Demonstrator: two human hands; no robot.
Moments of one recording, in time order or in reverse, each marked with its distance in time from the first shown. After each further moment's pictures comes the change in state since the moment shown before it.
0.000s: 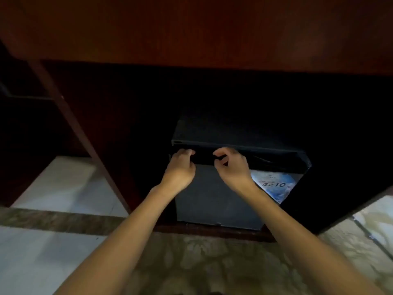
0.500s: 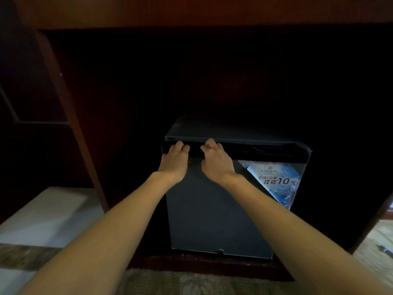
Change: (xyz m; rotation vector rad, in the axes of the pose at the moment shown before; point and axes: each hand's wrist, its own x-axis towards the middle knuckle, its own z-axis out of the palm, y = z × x) left_hand 0.015 -0.035 0.066 0.436 0.187 0.132; right_hand 0.008 0.045 0.057 -0.484 0.054 -0.269
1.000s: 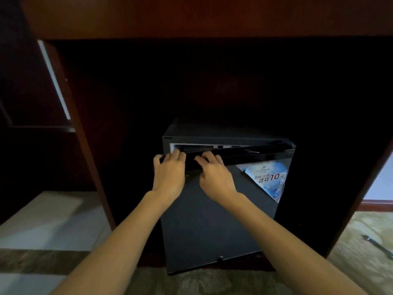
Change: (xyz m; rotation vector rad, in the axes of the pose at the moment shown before) left_hand -0.061 0.011 -0.007 0.143 0.235 0.047; right_hand -0.061 -0.010 0.000 -0.005 0.101 -0.058
